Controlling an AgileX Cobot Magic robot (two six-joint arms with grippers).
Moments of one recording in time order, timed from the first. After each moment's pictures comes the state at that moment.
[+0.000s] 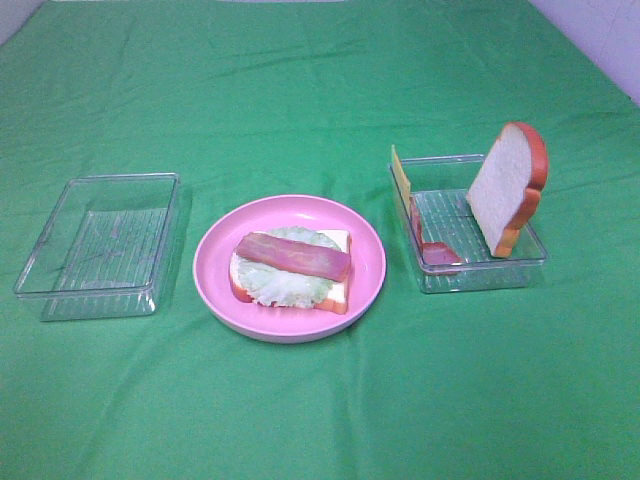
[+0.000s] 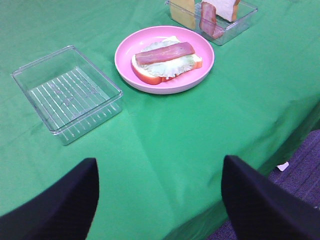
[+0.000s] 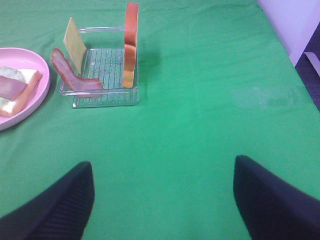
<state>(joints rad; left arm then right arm) -0.58 0.00 -0.50 -0.05 1.06 0.05 -0.05 -0.01 -0.51 0.09 1.07 -0.10</state>
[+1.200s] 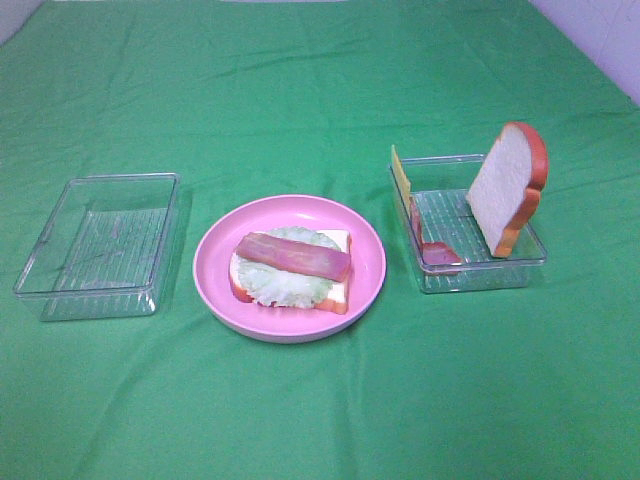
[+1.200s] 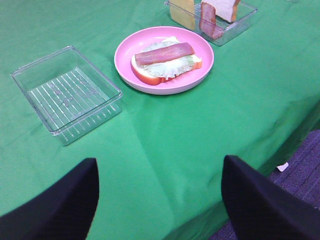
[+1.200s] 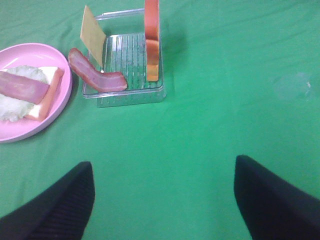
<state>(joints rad) -0.58 0.00 -0.50 -0.06 1.05 0.05 -0.05 0.43 -0.59 0.19 0.92 -0.10</state>
